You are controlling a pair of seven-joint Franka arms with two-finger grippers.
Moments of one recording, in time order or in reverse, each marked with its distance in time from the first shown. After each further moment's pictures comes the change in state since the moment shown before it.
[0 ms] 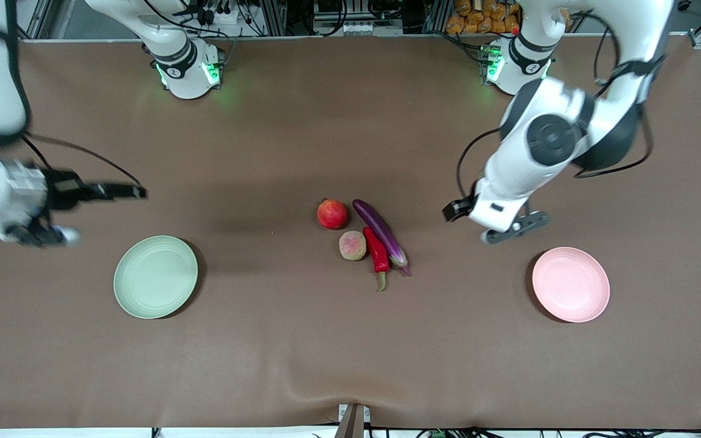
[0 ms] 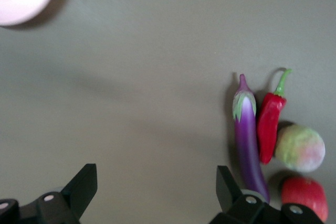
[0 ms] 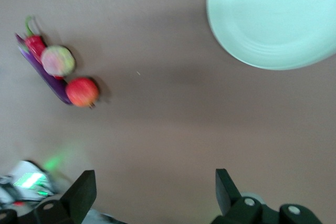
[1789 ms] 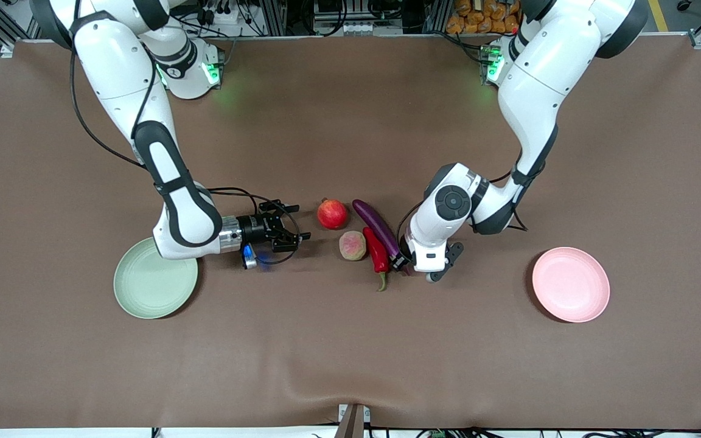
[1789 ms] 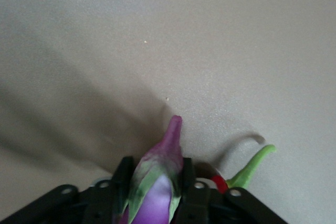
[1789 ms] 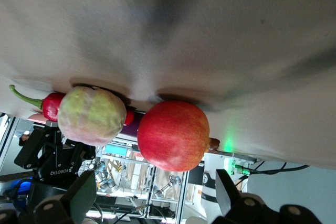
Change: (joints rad) left arm -0.195 0.471 0.082 0.153 0.114 0.512 -0.553; right arm 0.345 0.376 0.012 -0.213 0.892 0.325 0.445
